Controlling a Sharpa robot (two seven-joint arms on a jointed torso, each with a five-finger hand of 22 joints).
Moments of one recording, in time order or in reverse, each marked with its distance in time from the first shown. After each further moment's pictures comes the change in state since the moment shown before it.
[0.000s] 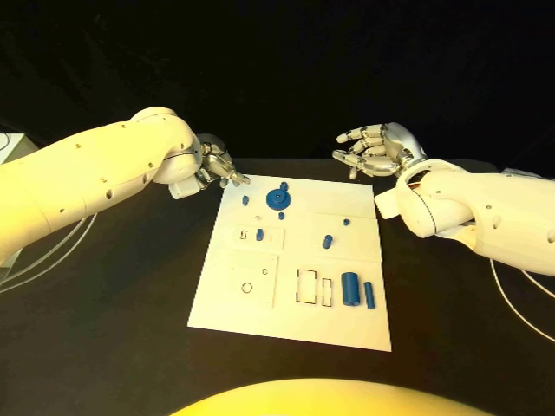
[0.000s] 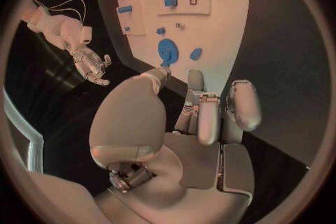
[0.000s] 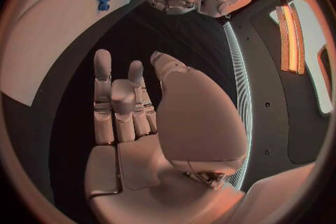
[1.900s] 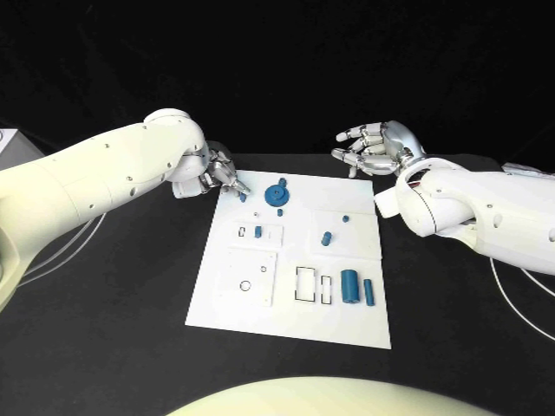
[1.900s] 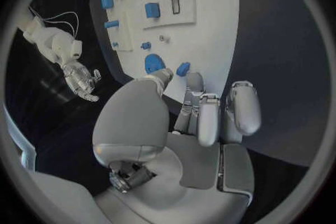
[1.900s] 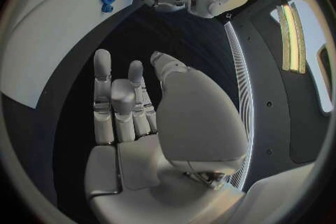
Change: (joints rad) left arm -0.004 0.095 -0.032 -0.150 -0.050 0.149 0.037; left_hand 0.027 0.050 -0.041 -0.008 -0.015 0.083 -0.023 0.019 -0.053 0.034 -0.027 0.035 0.028 0.000 -0.008 0.022 0.000 0.000 0.028 -0.014 0.026 0.047; right arm 0.001 -0.003 0.000 0.009 0.000 -0.001 0.000; right_hand 0.000 0.000 0.000 0.000 0.000 0.001 -0.001 0.004 0.000 0.000 0.000 -0.004 -0.008 0.000 0.000 -0.006 -0.001 0.000 0.004 0.004 -0.005 -0.003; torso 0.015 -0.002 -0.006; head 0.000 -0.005
